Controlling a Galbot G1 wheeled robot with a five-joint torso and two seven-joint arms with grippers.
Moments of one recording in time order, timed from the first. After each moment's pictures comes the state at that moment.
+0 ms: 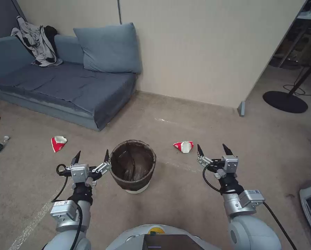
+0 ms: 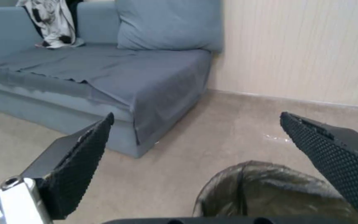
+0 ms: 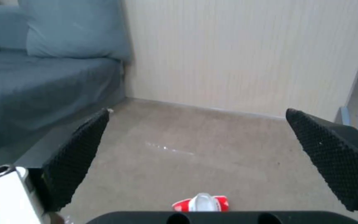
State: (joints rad) left arm 1.93 -1.55 -0.56 -2.50 -0.04 0.11 -0.10; right arm -1.78 1.54 0.63 2.38 0.10 -0.07 -0.07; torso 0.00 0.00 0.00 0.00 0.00
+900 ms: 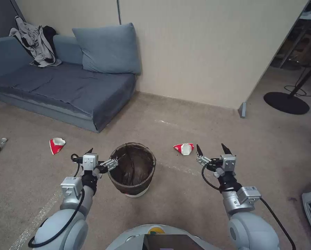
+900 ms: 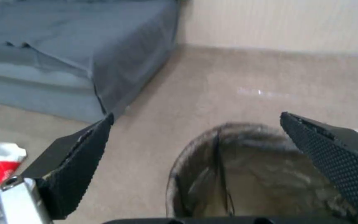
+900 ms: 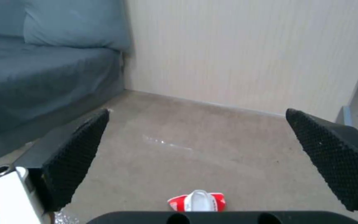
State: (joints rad) left arm 1.72 -1.32 -0.55 -2.47 -0.24 0.50 -0.15; right arm -1.76 1.48 0.63 2.35 0.11 -0.10 -0.04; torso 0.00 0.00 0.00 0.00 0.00
